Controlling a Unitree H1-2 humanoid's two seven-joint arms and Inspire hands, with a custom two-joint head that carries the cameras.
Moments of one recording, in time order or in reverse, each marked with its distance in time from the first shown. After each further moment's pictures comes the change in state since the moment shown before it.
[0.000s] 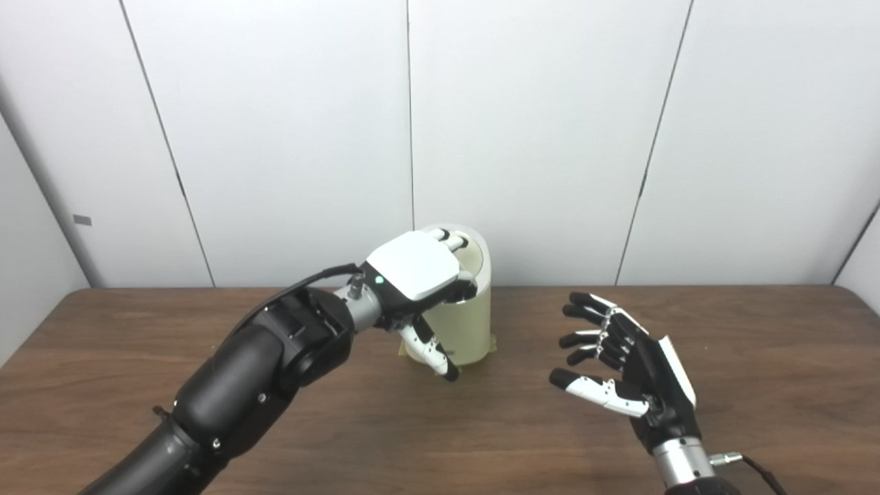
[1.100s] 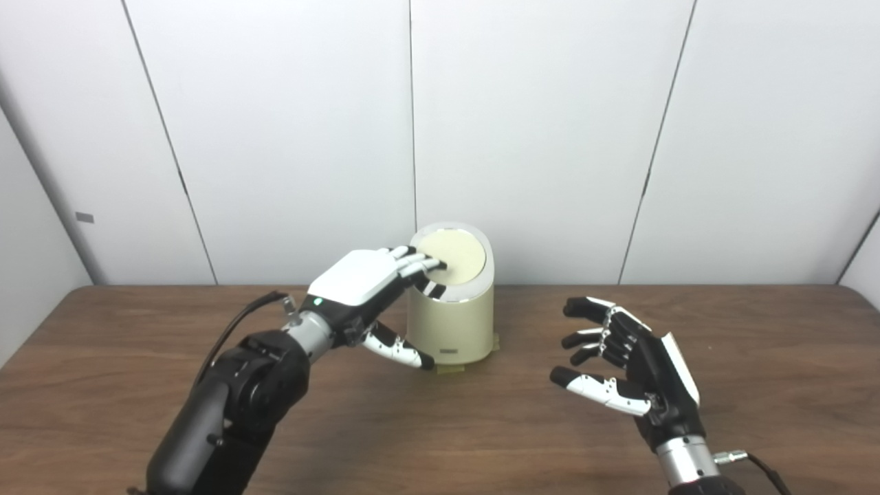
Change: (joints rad) left arm 0.270 -0.146 0.373 -0.002 -0.374 0.047 0.252; right arm 0.005 -0.005 0.003 -0.022 -0.026 0.004 0.000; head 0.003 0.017
